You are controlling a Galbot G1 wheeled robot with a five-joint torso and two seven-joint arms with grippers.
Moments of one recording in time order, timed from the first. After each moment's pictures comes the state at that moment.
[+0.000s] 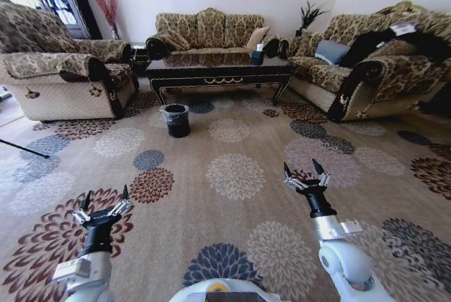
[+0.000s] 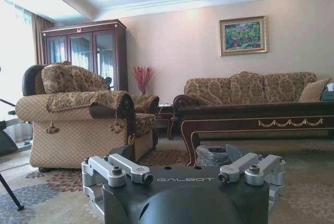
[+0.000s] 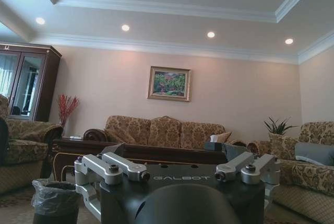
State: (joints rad) left arm 1.86 -1.60 -0.85 -2.39 -0.16 -0.09 -0.04; right arm -1.59 1.20 0.69 2.15 0.34 0.26 -0.03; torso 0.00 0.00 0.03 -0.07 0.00
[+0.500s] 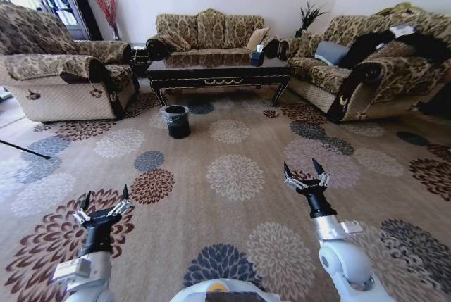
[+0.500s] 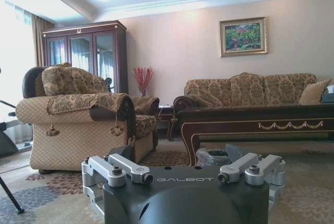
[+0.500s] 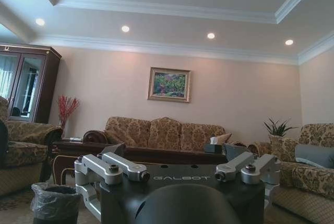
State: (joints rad) left arm 1.86 -1.60 -0.85 -2.39 -0.16 -0.09 -0.04; right arm -1.59 1.20 0.69 2.15 0.34 0.26 -0.03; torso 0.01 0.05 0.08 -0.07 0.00
